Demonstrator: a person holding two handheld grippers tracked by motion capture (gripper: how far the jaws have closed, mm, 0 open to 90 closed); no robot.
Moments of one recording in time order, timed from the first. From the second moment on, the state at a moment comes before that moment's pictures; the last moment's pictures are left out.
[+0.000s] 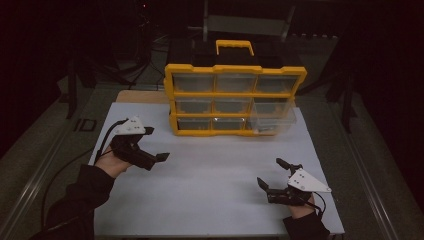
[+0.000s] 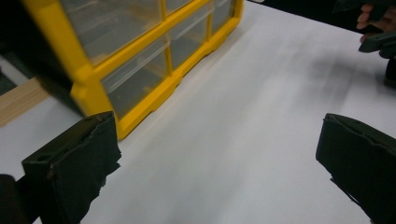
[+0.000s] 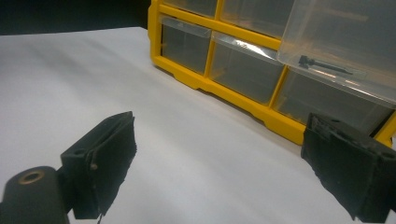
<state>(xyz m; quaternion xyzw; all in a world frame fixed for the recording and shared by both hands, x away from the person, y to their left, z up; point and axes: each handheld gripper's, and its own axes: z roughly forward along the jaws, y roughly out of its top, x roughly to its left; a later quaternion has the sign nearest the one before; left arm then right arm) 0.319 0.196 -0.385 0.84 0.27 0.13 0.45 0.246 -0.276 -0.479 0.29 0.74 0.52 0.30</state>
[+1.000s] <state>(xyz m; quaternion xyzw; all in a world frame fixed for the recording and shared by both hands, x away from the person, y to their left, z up) 0.265 0.235 -0.466 0.79 0.39 0.19 0.42 0.244 -0.273 -0.478 0.28 0.75 0.52 0.30</state>
